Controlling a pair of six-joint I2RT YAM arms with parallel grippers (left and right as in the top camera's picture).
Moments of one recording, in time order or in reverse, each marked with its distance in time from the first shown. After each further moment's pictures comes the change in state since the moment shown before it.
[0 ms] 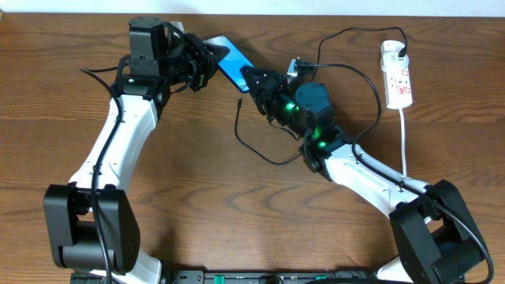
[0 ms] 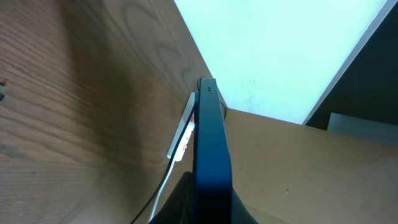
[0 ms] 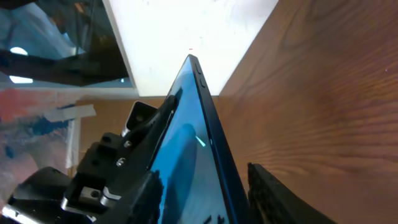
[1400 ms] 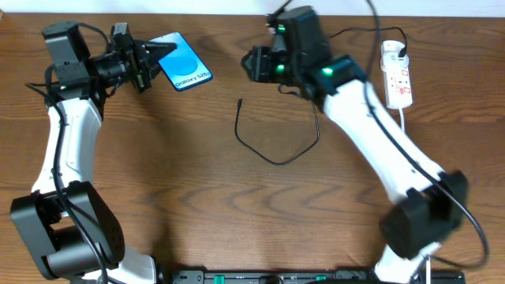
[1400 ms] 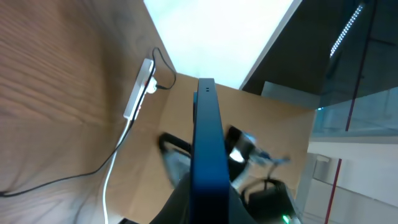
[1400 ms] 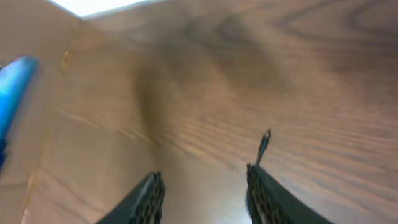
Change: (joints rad) left arm 0.340 0.000 0.000 0.018 0.534 -0.035; right arm -0.041 0.216 0.828 -1.248 -0.008 -0.915
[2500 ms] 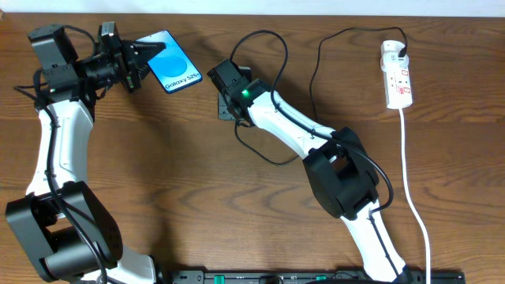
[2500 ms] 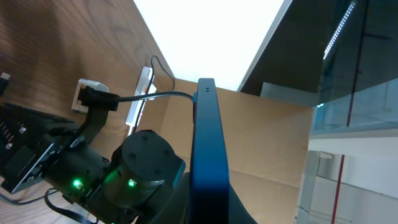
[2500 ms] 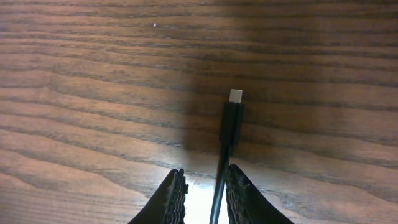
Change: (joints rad) left arm 0.047 0.000 0.000 0.002 0.029 0.056; right arm 0.180 0.439 0.124 -0.059 0.369 0.129
